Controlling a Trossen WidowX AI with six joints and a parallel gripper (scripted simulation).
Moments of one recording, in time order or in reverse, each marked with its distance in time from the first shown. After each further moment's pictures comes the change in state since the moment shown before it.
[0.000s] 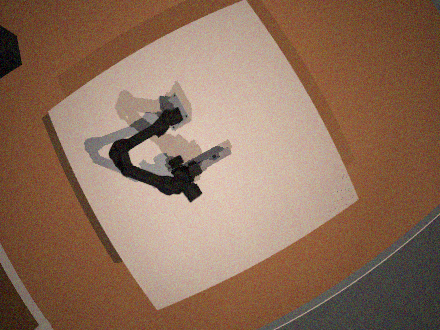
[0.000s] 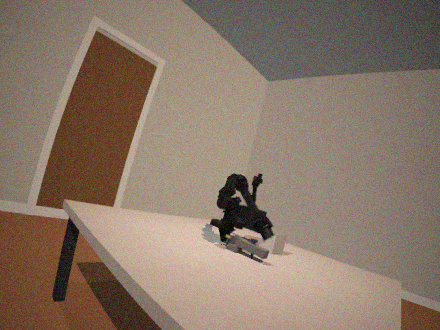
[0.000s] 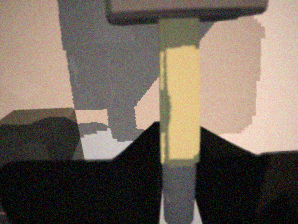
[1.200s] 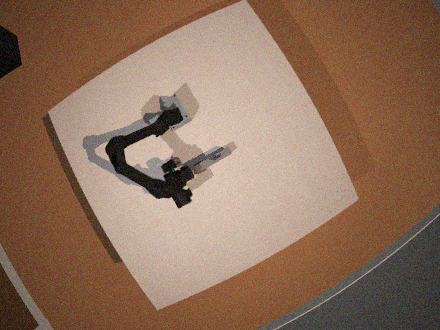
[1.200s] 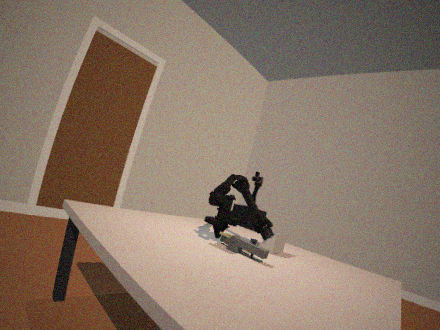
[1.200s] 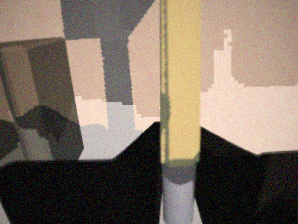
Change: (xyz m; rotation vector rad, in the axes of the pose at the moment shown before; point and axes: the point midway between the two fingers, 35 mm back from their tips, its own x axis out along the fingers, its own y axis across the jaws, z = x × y) arm -0.002 0.000 -0.040 -0.004 -0.004 0.003
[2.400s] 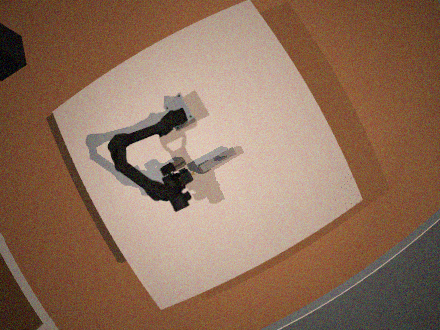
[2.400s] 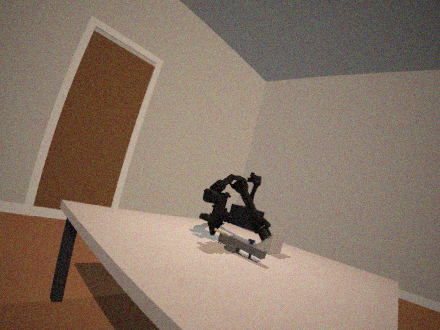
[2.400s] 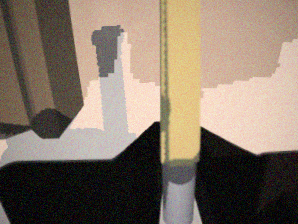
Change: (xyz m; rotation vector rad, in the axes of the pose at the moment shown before) arm -0.010 0.002 -0.026 0.003 0.002 -0.002
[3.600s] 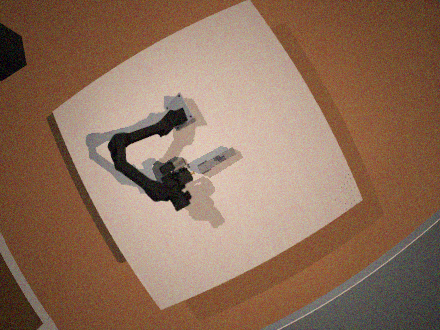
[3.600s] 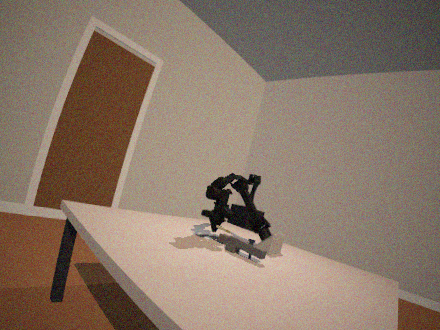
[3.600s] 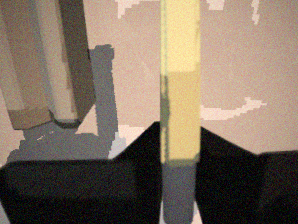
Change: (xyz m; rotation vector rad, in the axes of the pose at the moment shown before) arm -0.017 0.003 0.004 -0.001 -0.001 0.001
